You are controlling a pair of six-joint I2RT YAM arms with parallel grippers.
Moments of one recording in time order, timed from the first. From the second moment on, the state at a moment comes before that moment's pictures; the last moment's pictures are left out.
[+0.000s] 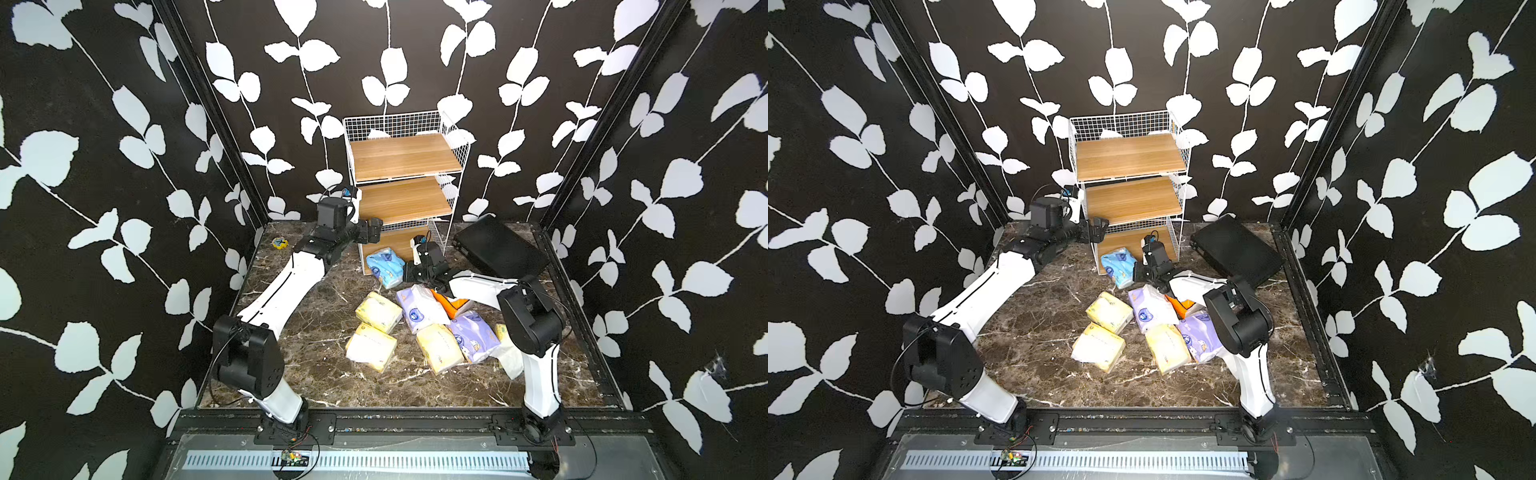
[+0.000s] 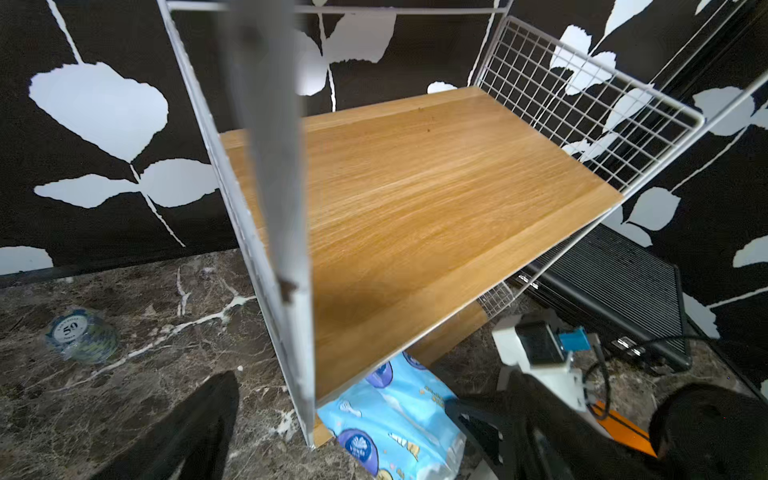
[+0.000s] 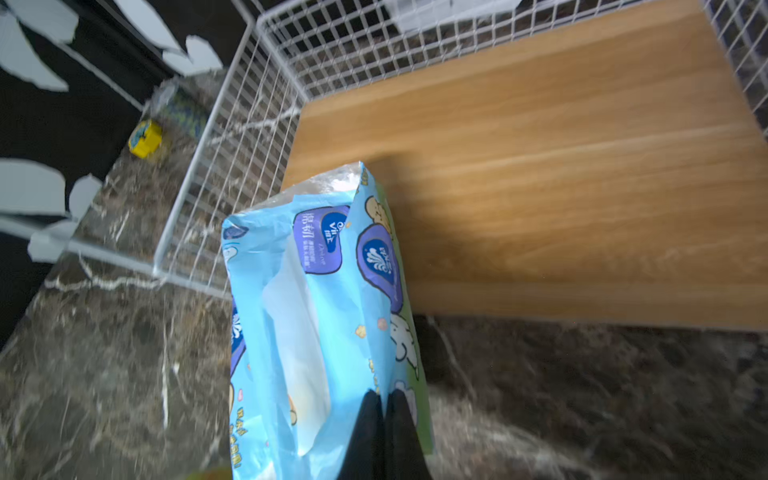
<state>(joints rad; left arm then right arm) -0.36 1.60 1.46 -0.26 0.11 -0.15 0.61 2.03 1.32 0.07 -0.08 0.42</state>
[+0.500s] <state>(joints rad) -0.37 1.71 1.52 -0.30 0.08 -0.16 0.66 1.95 1.18 0.05 -0.18 0.29</state>
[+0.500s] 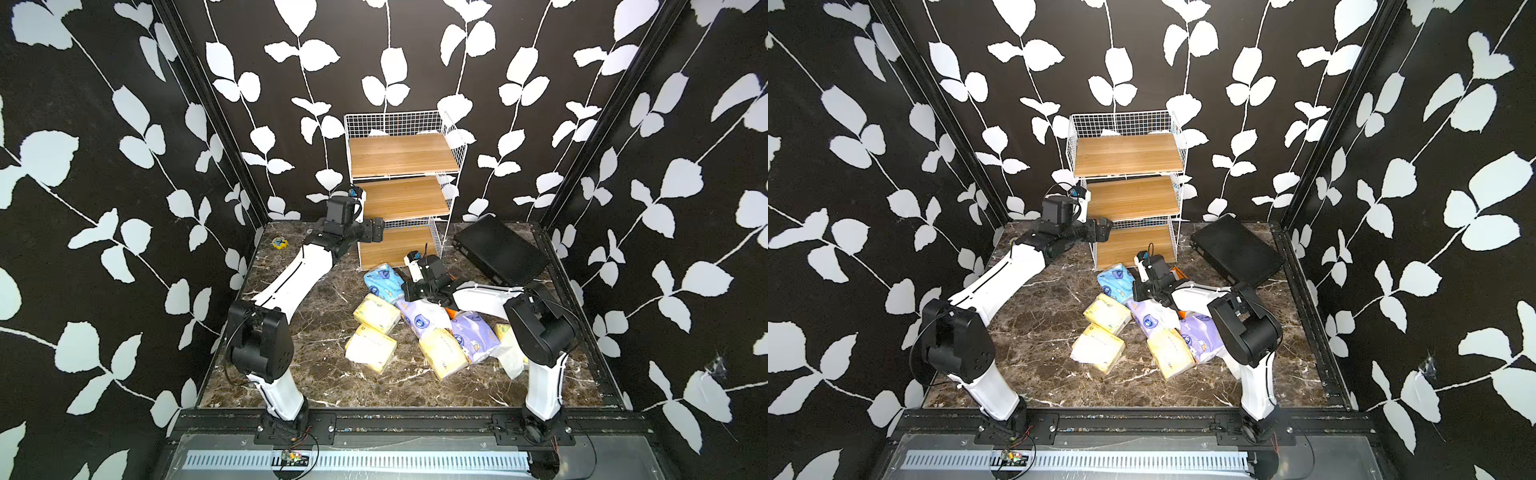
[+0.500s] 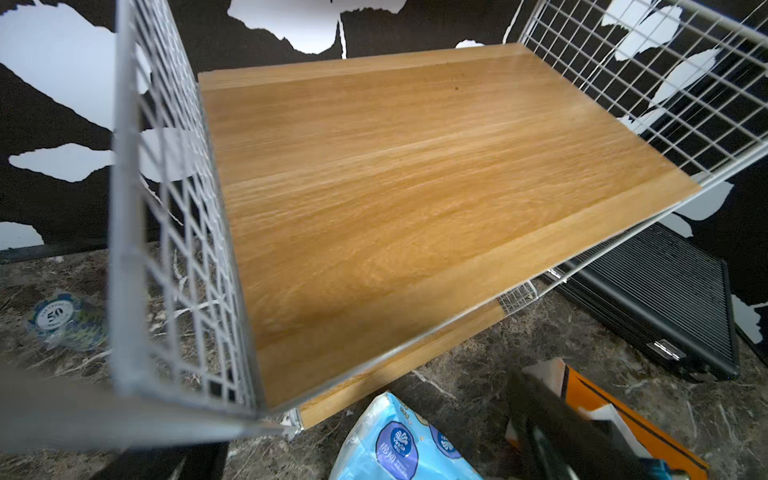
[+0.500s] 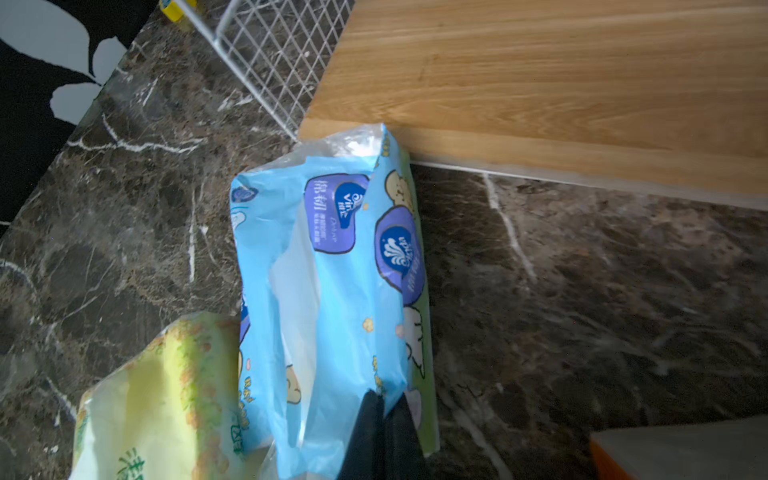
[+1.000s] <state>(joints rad) -0.37 1.61 1.50 -0.32 0.07 -0.13 0.72 1.97 1.21 0.04 -0.23 0.25</state>
